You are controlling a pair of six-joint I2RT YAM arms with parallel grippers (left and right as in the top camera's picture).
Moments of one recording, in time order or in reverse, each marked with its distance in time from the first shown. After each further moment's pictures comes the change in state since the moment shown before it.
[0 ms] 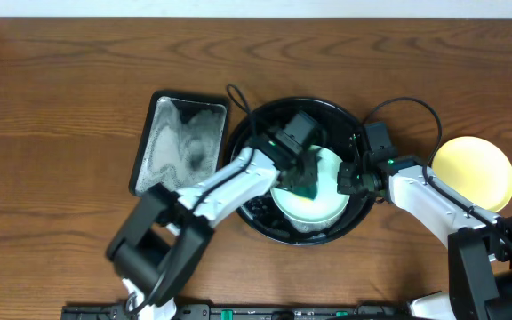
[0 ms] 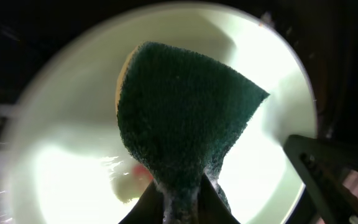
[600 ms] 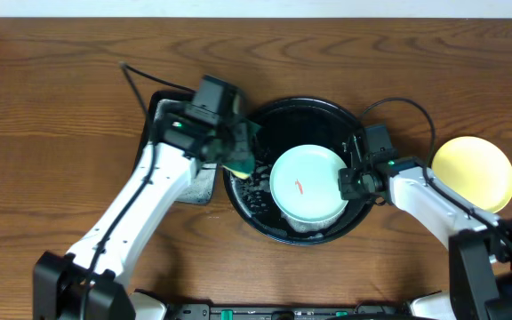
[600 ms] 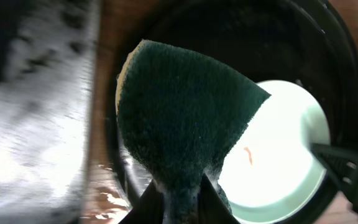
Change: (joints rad) left arm 0.316 -0.355 0.000 -0.298 -0.019 0.335; right arm 0.000 -0.001 -0.008 -0.013 -0.018 -0.195
